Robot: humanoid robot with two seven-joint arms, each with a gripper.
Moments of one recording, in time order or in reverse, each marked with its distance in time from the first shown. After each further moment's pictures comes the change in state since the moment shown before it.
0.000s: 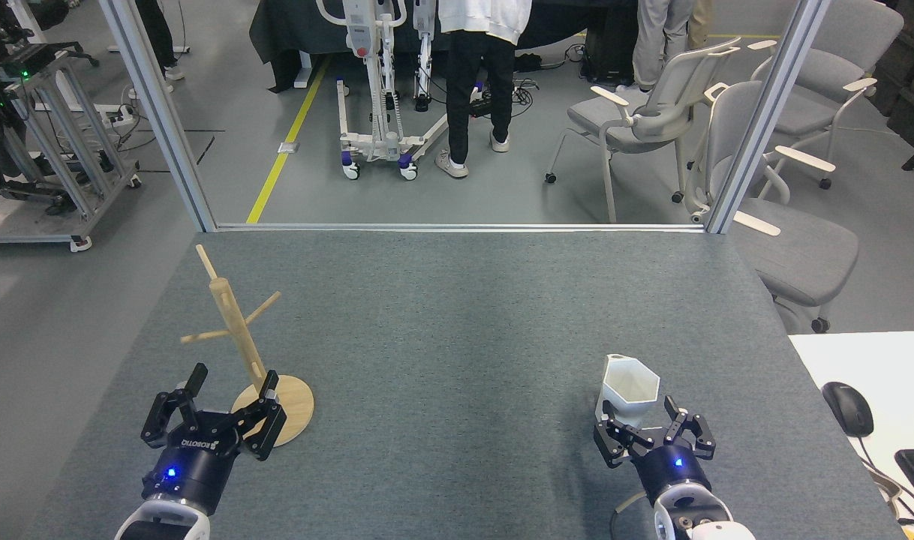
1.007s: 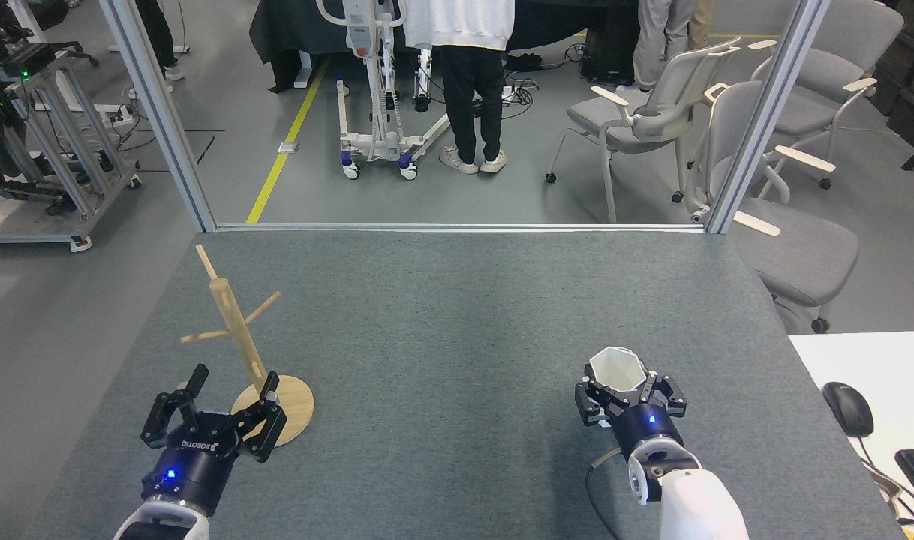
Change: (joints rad) left arm 0.004 0.004 0.000 -0.005 -0.001 -0.006 0.001; right arm -0.167 0.051 0.032 0.175 0.000 -0.002 -0.005
